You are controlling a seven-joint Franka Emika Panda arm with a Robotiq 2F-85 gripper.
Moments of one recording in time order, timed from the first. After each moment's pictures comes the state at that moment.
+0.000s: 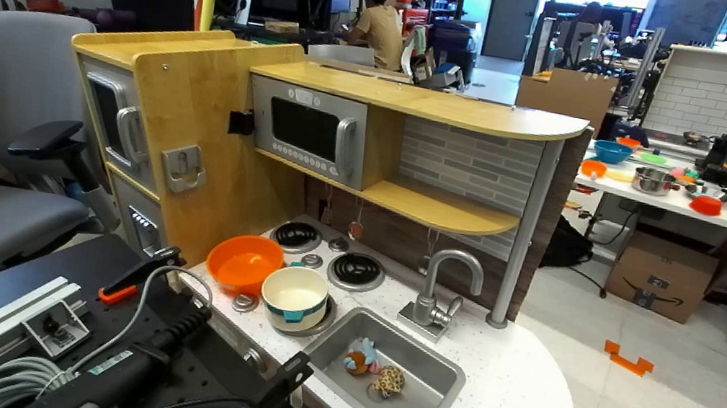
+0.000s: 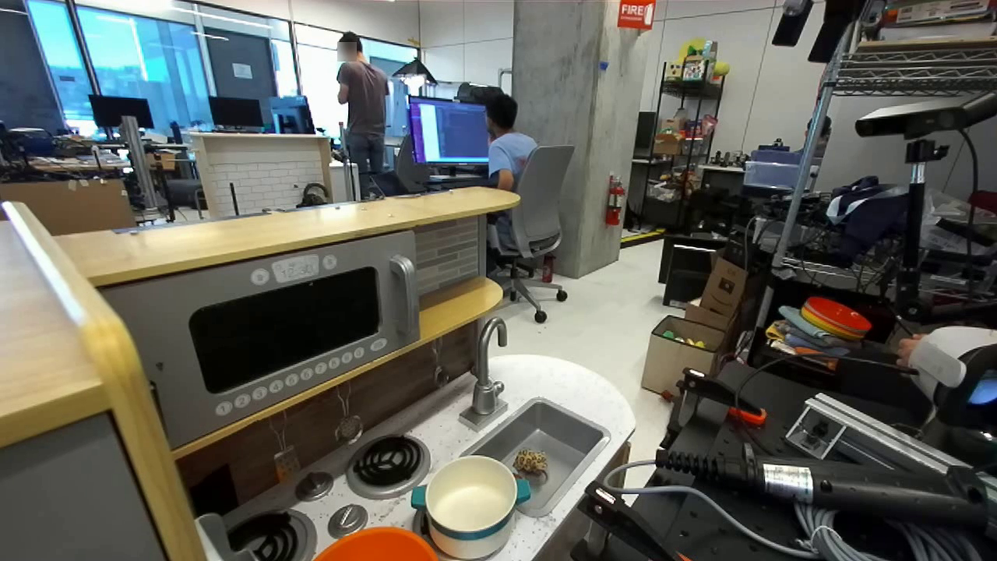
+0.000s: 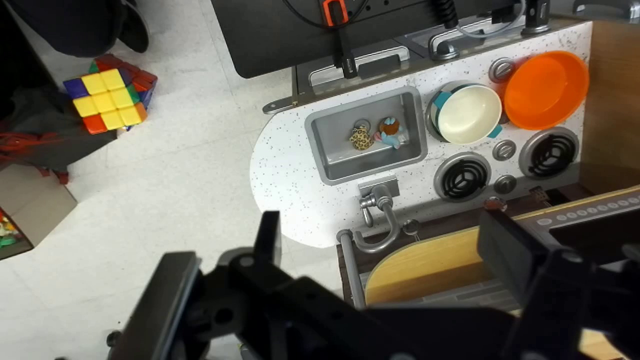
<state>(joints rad) -0.19 -0.76 -0.24 -2.50 -0.12 1.92 -0.13</state>
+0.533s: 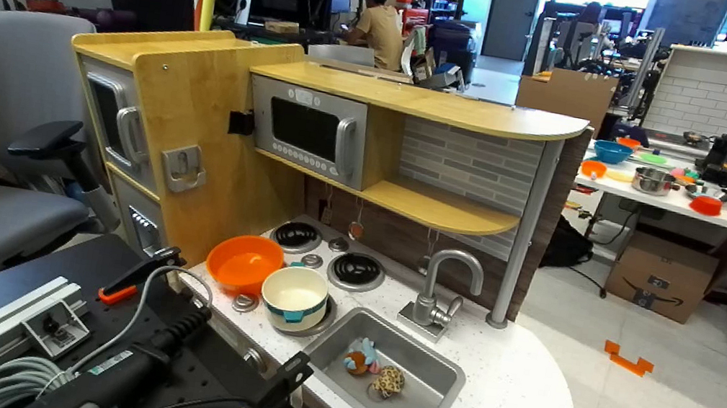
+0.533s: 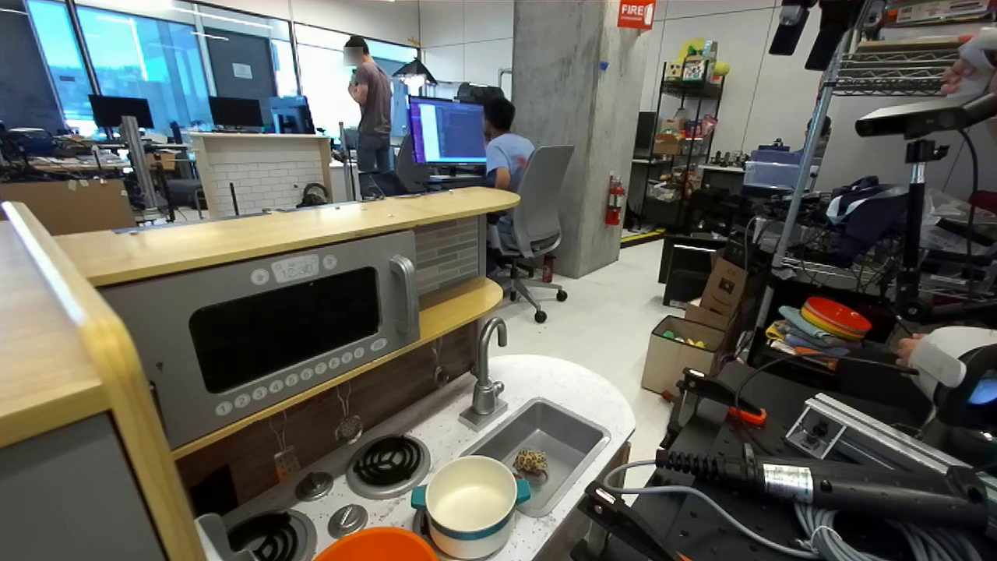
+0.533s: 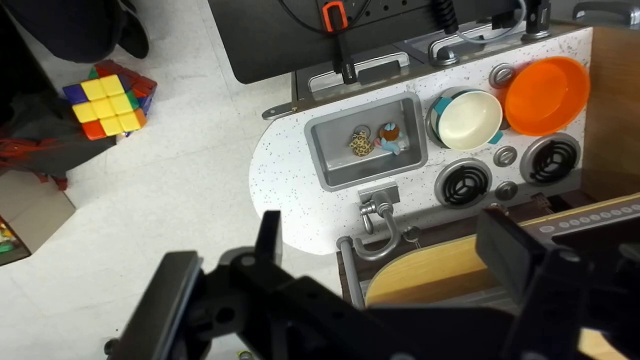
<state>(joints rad) -0.19 -0.74 -0.23 -2.51 -0.11 1.92 -0.13</state>
